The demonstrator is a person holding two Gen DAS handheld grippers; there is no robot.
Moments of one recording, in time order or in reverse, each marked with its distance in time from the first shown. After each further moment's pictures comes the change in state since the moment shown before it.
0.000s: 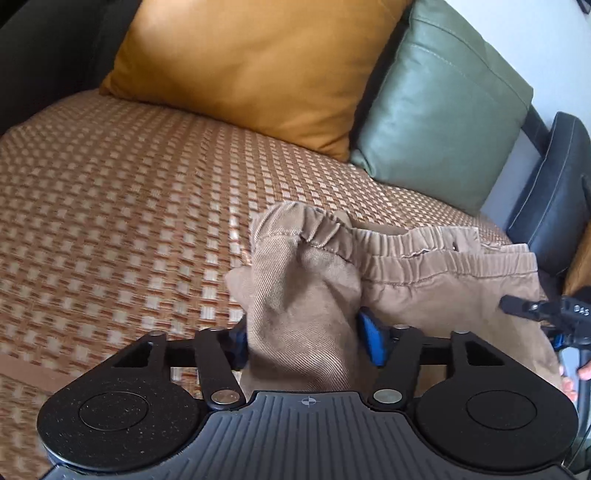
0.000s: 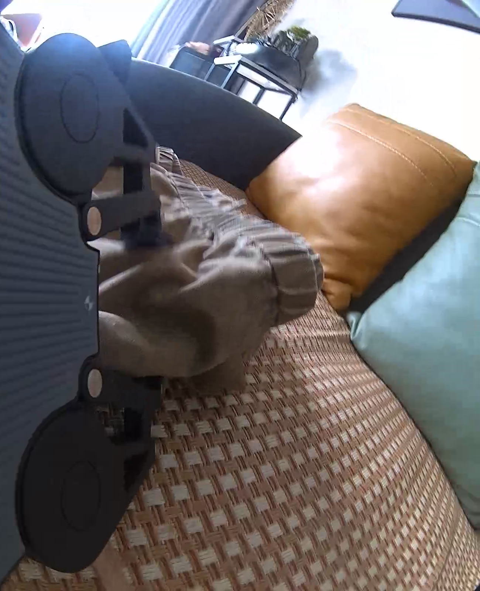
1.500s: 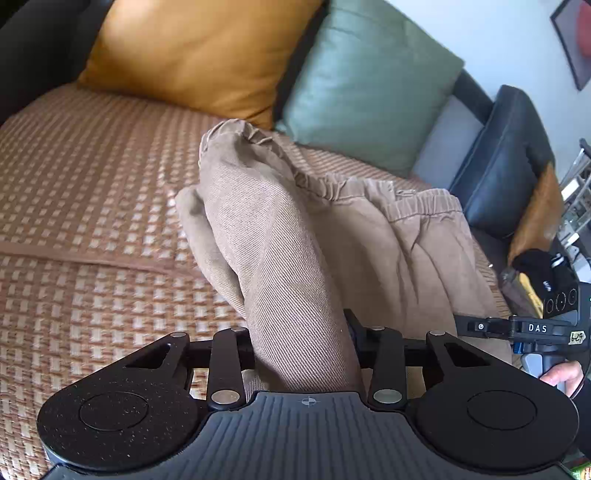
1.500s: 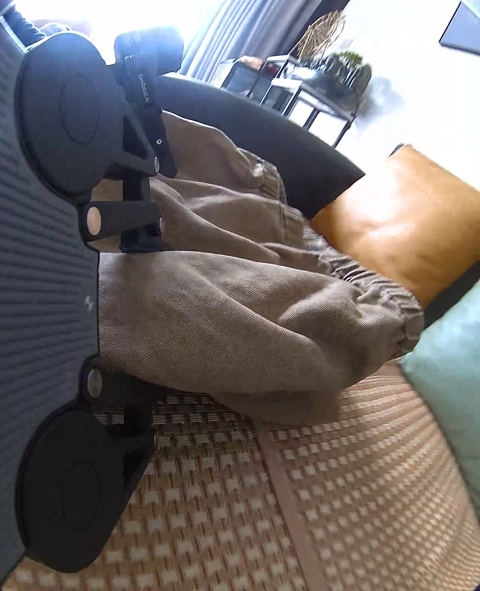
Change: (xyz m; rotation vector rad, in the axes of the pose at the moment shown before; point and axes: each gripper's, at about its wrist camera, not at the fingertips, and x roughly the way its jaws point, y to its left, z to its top) left arm -0.077 -0.109 -0.054 0.042 0.070 -0.112; right arm -0.097 0.047 -0.080 -0.077 0.109 0.023
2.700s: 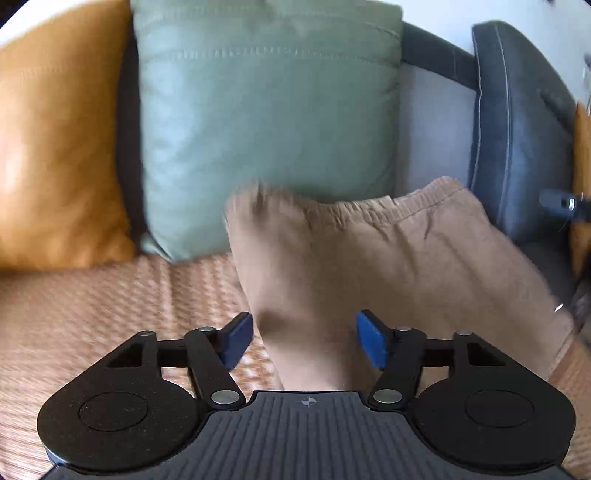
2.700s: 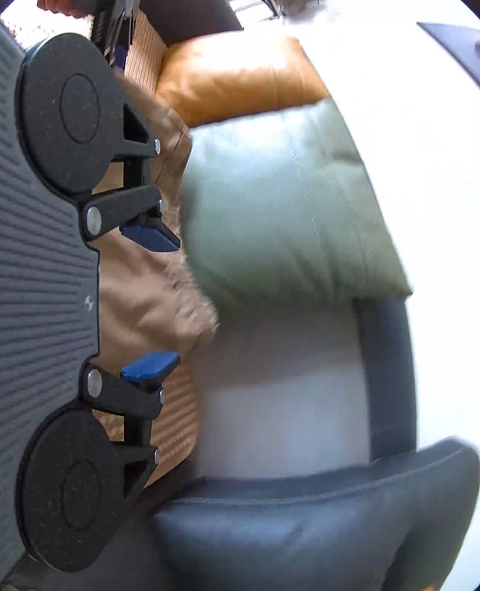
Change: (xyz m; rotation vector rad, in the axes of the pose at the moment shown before) left arm 0.260 -0.184 0.125 0.362 -0.168 0.253; right arm -0.119 -0.149 0.237 -0.403 -0.532 -0.402
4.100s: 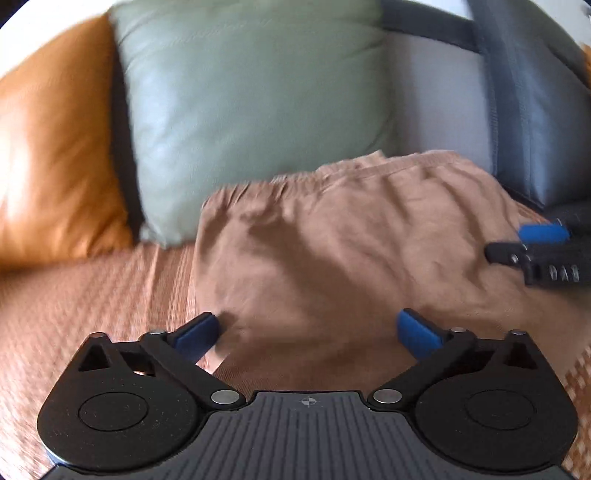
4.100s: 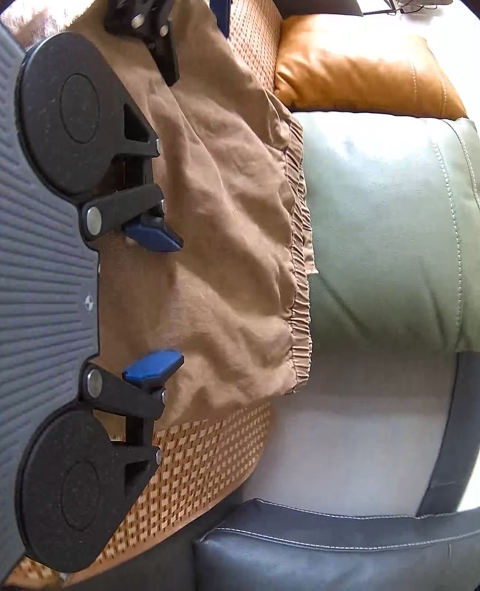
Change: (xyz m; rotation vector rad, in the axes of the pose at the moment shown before) left arm 0.059 -0.062 -0.045 -0.001 0.001 0.110; right arm 0.071 0.034 -0.107 -0.182 0.179 -0.115
